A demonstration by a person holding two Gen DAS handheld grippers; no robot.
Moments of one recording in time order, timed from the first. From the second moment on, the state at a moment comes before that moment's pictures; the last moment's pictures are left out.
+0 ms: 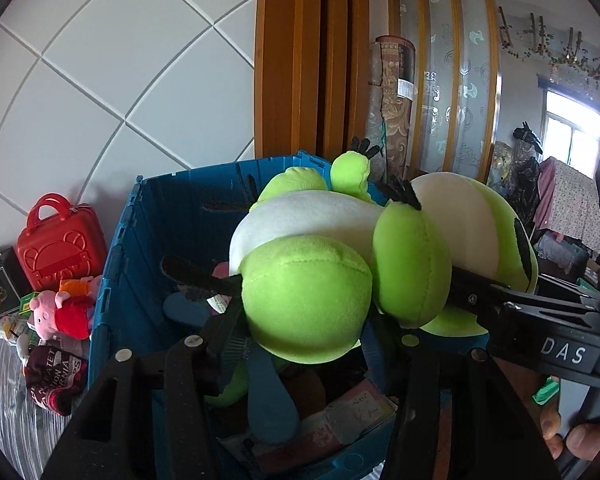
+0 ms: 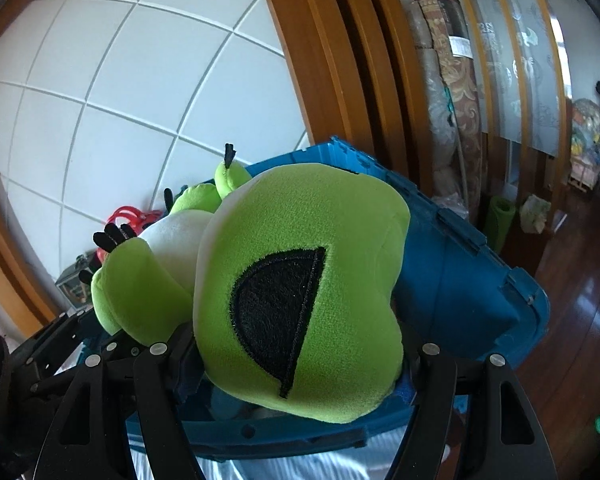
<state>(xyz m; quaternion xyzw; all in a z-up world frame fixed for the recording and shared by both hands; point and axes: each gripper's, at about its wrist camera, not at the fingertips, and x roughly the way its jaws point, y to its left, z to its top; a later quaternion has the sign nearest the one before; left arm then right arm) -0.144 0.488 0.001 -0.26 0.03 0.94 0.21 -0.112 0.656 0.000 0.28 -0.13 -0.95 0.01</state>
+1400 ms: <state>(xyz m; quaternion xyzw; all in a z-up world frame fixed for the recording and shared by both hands) -0.088 0.207 0.032 -0.18 -0.05 0.98 0.03 -0.107 0.402 0.048 0.17 -0.04 -0.98 0.10</state>
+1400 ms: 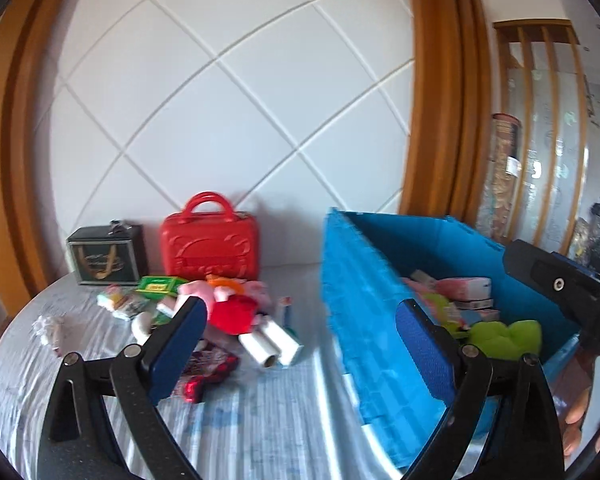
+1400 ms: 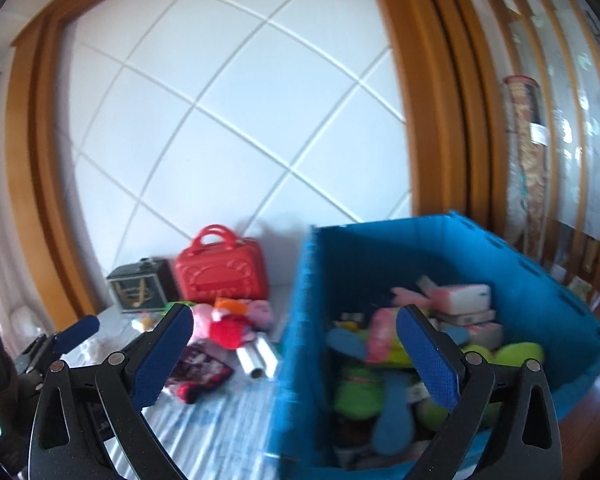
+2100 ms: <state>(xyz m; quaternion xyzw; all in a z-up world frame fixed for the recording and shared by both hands) -0.185 -0.029 -0.101 -0.36 -0.08 0.93 -0.08 -0.240 0.215 -0.075 0.34 -0.05 -0.93 0.11</state>
